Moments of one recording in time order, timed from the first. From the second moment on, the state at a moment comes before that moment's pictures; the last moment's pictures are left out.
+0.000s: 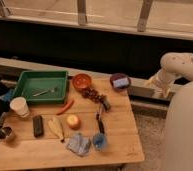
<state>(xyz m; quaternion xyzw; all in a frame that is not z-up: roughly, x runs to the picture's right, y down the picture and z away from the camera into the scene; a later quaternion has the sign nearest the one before) 0.359 0.009 0.798 -0.09 0.19 0.86 0.46</state>
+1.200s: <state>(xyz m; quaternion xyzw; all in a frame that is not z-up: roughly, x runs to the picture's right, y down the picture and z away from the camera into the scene) 0.341 0.005 0.797 -0.09 0.17 0.86 0.48</state>
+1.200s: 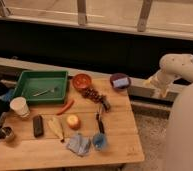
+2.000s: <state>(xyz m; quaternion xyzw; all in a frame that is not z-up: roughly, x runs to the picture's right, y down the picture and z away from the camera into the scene) 0.168 0.012 0.766 -0.16 0.07 0.78 0.60</state>
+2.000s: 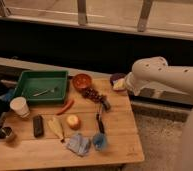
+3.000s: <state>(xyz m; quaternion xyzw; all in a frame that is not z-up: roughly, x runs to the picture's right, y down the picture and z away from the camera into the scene) 0.095 0.024 0.751 -0.21 0.03 0.72 0.66</state>
